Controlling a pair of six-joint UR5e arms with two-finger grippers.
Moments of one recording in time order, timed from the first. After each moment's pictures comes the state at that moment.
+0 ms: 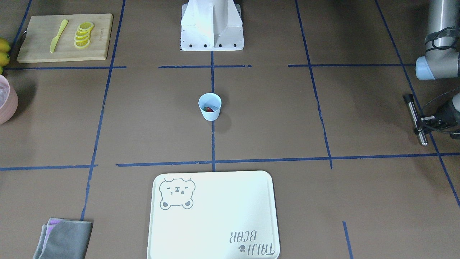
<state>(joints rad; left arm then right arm) -1.23 -1.66 -1.32 -2.20 -2.28 -0.48 1.48 -1.58 1.69 -1.48 2.32 0.11</state>
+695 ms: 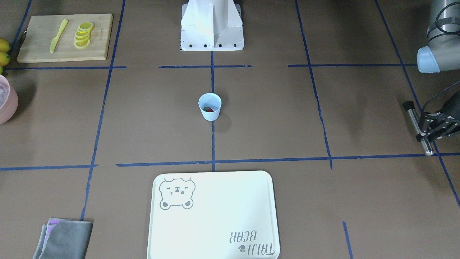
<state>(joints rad) -1.24 -1.78 -1.59 -2.19 -2.20 -0.54 1.48 -1.58 1.70 -1.48 2.32 0.12</state>
